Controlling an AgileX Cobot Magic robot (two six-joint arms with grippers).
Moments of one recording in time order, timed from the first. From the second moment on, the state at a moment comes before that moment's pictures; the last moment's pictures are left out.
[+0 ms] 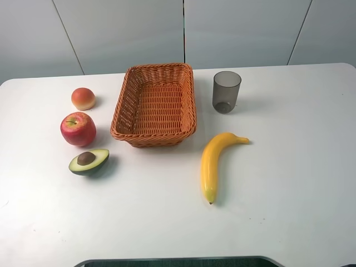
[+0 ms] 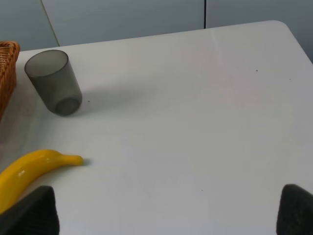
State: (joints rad) left arm -0.19 0.00 -0.51 0.14 1.09 -0.13; right arm -0.02 0.00 -0.51 0.01 1.10 0.08
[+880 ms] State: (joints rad) left arm -0.19 0.00 -0.51 0.14 1.09 -0.13; right arm -0.02 0.00 -0.51 0.01 1.10 0.08
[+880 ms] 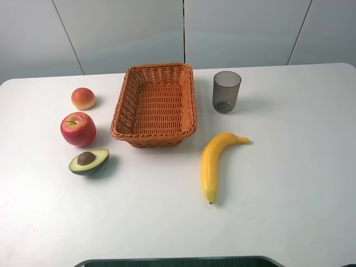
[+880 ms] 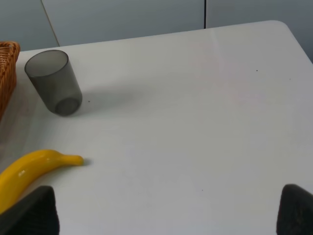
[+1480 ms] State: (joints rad) left arm -0.19 0.00 -0.51 0.14 1.09 -0.13; right arm -0.02 0.00 -0.51 0.01 1.10 0.08
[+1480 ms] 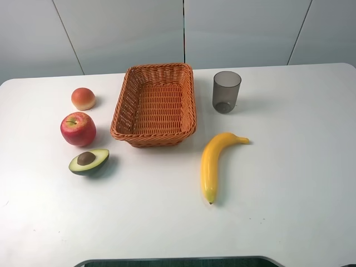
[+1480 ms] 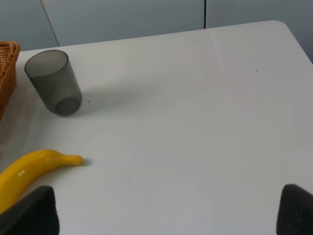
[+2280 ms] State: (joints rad) left arm -0.19 0.35 -0.65 0.13 1.07 0.03; right arm -0.02 0.00 -0.51 0.01 1.10 0.08
